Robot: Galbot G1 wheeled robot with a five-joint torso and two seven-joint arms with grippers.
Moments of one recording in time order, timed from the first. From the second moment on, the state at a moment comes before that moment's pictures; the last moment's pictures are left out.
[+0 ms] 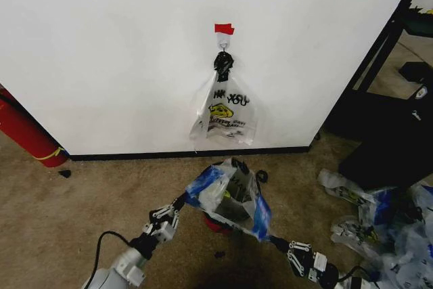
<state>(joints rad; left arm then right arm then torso) 1.58 -1.03 -0.38 -1.83 0.51 -0.55 -0.10 -1.41 1.14 0.49 1.26 0.78 0.82 -1.36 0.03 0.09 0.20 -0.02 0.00</state>
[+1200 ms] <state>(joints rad) 1.48 -1.08 -0.36 -1.58 0.66 -0.57 -0.04 -1.35 1.29 0.30 1.32 1.06 0.71 -0.52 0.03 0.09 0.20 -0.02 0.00</state>
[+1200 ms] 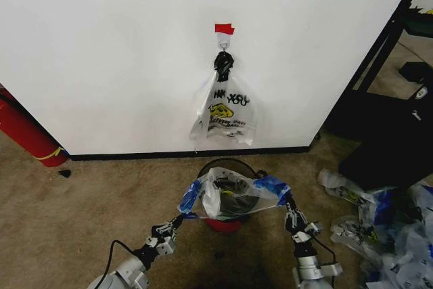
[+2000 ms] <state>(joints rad) 1.47 -1.03 -0.45 -1.63 0.39 -0.82 0.30 -1.43 1.22 0.41 1.43 0.68 0.71 -0.50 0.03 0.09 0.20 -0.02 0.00</state>
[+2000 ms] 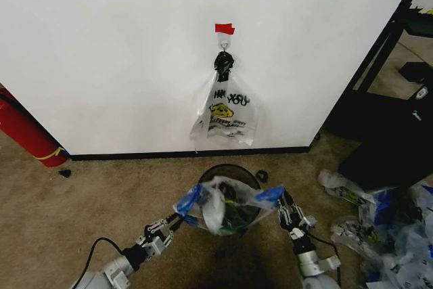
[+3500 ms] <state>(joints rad) 1.20 -0.78 -0.24 -1.97 -0.42 -0.02 0.11 -1.43 1.26 0.55 1.95 0.44 0.77 -0.32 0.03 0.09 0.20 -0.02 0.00</state>
